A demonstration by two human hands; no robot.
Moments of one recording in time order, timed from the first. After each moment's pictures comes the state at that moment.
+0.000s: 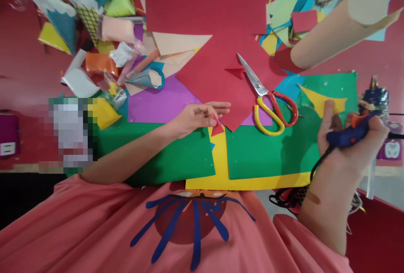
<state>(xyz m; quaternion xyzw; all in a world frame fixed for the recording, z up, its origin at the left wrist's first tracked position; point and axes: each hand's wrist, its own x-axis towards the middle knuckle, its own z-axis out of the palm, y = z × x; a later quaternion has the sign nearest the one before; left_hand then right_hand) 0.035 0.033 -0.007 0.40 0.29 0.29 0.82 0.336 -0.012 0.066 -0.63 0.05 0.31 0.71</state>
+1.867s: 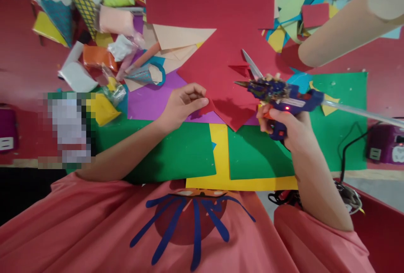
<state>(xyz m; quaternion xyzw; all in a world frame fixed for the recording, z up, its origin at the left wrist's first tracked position) 0.023 0.048 -0.006 0.46 0.39 0.40 0.69 0.269 0.001 0.041 -0.57 -0.37 0.57 0.47</state>
